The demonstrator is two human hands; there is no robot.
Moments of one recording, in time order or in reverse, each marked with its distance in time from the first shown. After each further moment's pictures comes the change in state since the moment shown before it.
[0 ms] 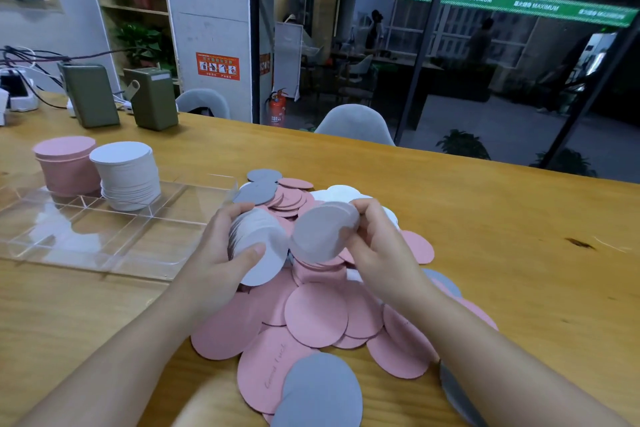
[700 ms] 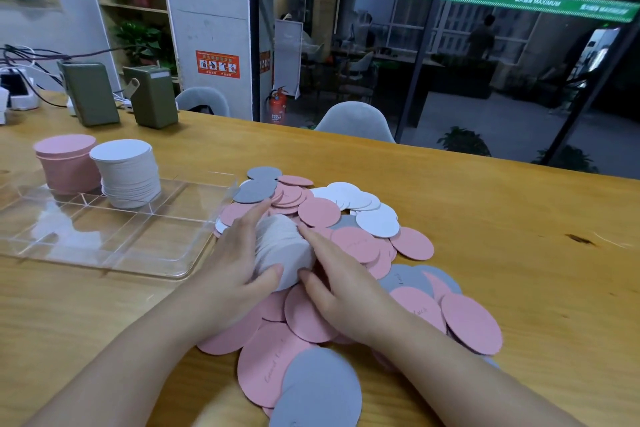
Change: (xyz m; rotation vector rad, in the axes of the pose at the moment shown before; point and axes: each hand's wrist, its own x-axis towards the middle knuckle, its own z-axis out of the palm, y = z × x) left_hand -0.006 0.008 0.008 0.545 -0.184 0.145; right_hand -0.023 -0.003 0.033 -0.300 -0.282 -0.084
